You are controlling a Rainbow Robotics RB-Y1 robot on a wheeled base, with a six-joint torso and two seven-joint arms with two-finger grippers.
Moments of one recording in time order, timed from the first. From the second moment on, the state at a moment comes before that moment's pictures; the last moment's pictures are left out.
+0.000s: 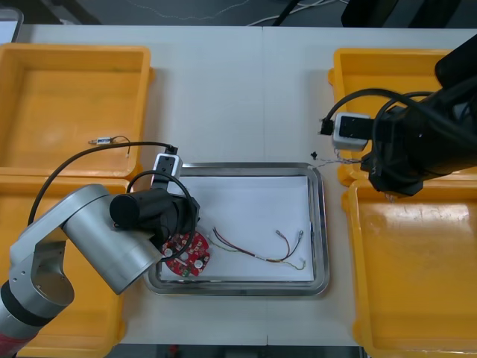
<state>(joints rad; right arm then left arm) -0.55 -0.68 0.12 -2.23 -0.85 1.91 2.19 -0.24 0.57 -0.60 -2.09 0.13 1.28 -0.86</state>
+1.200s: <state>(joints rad) -0.57 -0.59 0.33 -2.21 -0.79 1.84 2.19 -0.36 0.57 -0.30 -2.27 0.45 1.73 -0.85</state>
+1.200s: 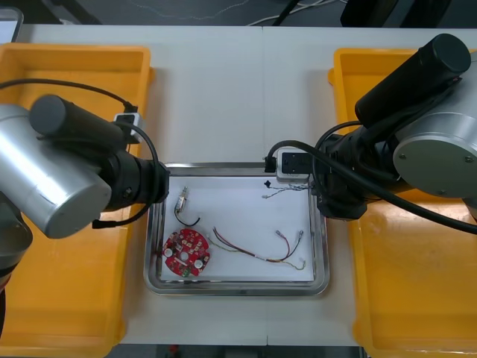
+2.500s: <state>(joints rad) -0.77 -0.54 0.76 -1.76 -0.68 1.44 2.17 -0.49 0.69 0.09 -1.88 0.63 1.69 -1.21</state>
